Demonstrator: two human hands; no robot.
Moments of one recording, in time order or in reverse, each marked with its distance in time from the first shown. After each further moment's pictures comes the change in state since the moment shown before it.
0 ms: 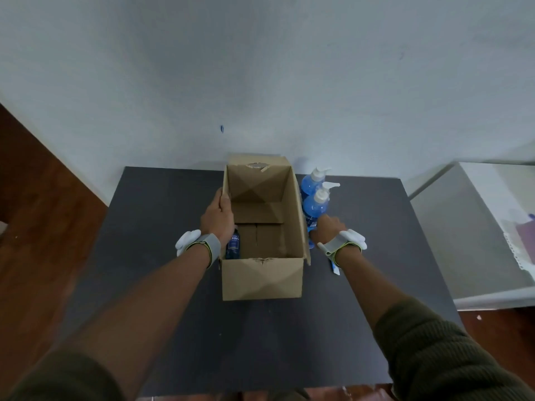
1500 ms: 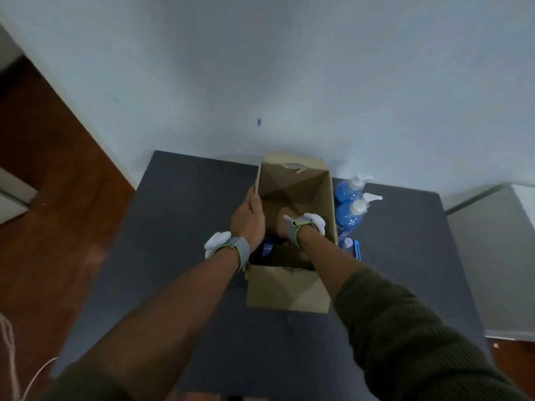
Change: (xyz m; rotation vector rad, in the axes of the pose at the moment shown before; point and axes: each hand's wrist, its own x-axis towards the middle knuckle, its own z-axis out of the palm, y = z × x) left_hand 0.016 -0.016 0.003 -0.120 -0.072 -0.074; right_hand 0.029 -0.147 0.003 -0.081 -0.482 0.014
